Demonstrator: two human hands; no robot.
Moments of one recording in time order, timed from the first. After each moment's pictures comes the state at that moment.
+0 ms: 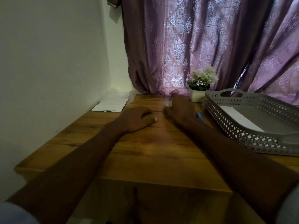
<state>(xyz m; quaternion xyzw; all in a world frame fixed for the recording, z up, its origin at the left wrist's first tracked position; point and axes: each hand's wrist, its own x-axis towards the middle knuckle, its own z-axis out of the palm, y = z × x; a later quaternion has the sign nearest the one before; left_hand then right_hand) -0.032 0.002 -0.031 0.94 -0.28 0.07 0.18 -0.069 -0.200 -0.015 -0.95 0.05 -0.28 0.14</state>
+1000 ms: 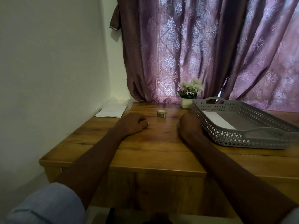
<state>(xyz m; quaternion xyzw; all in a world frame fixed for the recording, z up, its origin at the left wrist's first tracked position) -0.060 0.008 -0.026 0.94 -0.26 0.11 0.18 -0.138 -0.230 -0.029 -0.96 0.14 -0.26 0.01</state>
